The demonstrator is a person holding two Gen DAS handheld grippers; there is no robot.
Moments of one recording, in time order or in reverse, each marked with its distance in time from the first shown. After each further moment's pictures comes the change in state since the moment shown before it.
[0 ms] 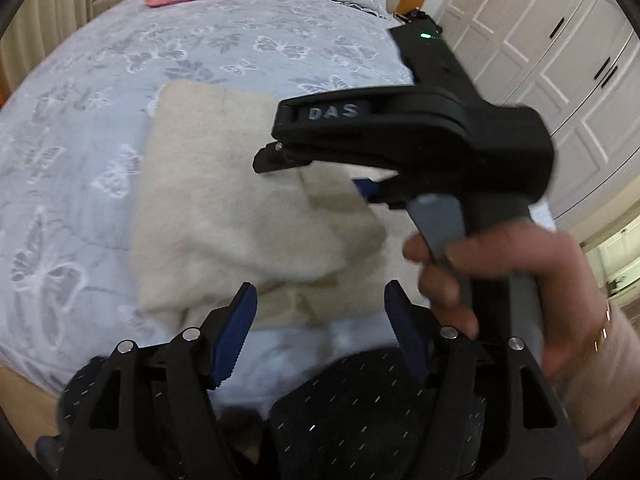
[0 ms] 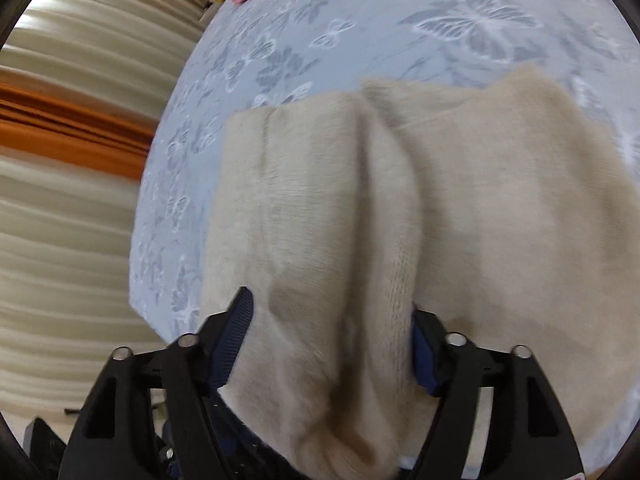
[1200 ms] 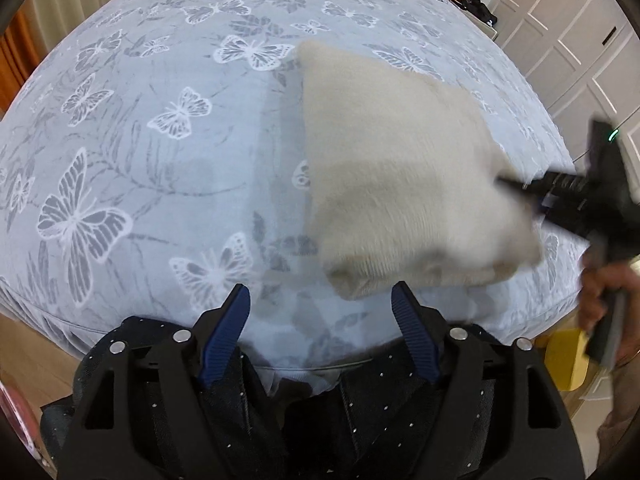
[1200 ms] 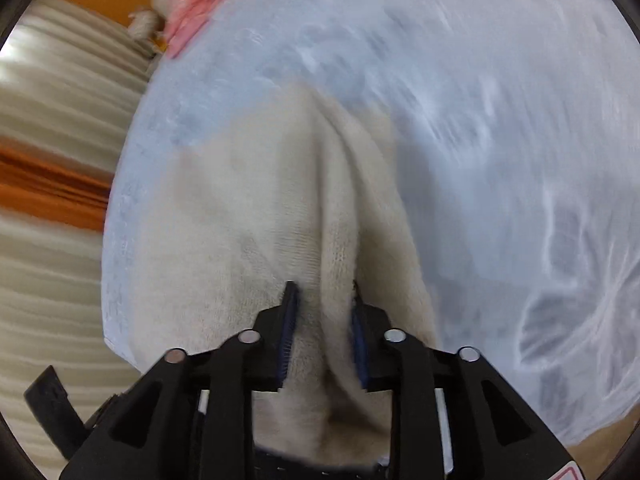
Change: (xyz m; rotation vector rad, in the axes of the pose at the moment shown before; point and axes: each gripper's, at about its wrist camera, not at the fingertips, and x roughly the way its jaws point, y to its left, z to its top) left arm 0.018 0.045 -0.014 -0.118 0.097 0.117; right arm -0.080 -0.119 -0.041 0.196 -0.157 -0.109
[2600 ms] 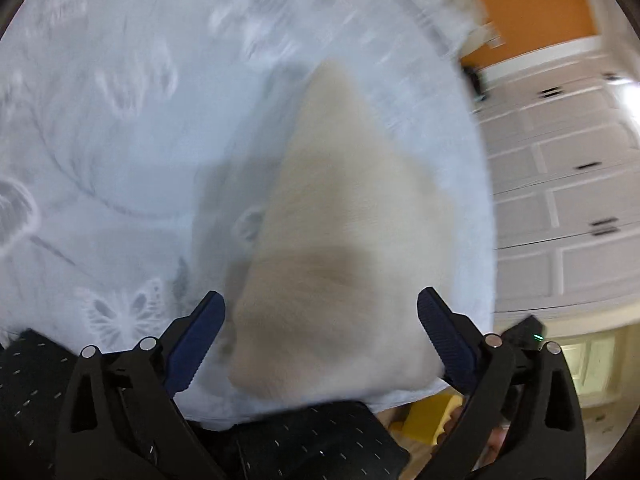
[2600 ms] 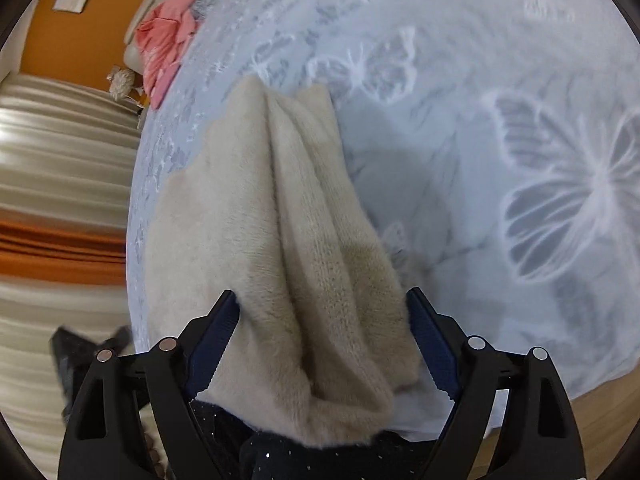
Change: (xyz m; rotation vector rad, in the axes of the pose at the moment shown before) left arm 0.052 0.038 0.078 -0.384 0.088 -0.387; right arm -0.007 -0.033 -0.039 0.209 -0.055 0.068
